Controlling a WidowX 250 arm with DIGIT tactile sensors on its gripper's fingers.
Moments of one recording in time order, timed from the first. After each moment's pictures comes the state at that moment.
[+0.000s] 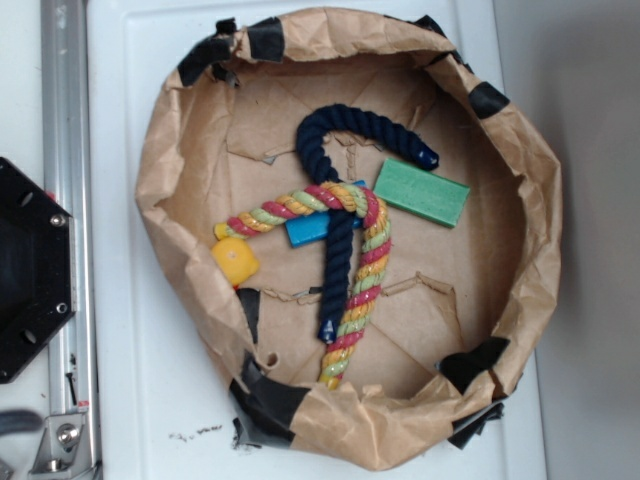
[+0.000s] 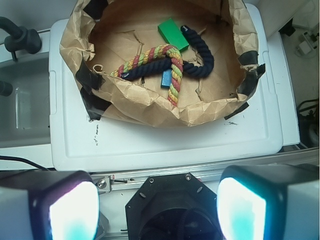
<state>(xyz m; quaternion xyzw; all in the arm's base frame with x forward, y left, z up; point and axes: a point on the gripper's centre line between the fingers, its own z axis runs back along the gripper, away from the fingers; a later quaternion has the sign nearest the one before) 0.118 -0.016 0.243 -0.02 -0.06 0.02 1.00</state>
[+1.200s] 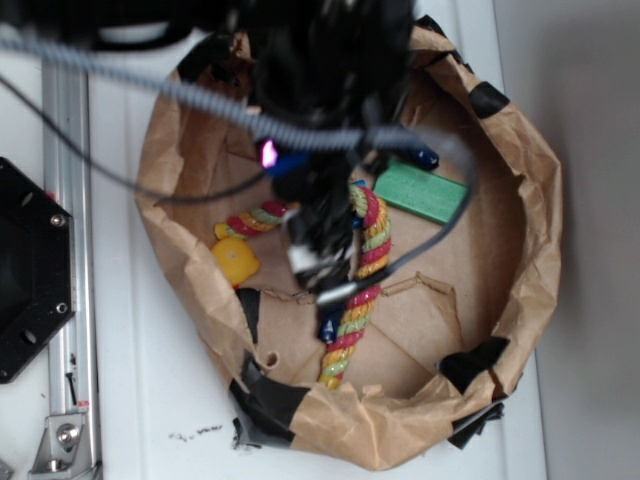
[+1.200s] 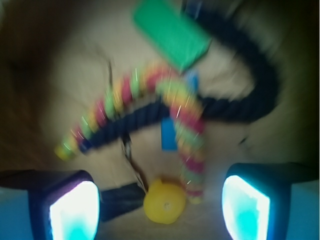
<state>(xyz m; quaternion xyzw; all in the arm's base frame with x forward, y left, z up) 0.225 0.015 0.081 -0.13 0.06 0.11 0.98</state>
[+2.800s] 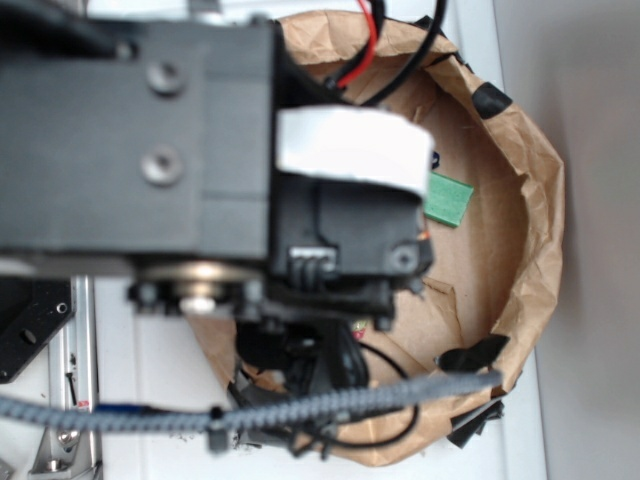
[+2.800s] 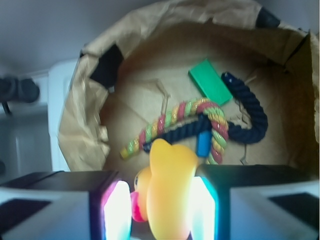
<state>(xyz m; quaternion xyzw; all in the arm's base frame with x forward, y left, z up) 0.242 -0.034 0.189 -0.05 -0.07 0.06 0.99</state>
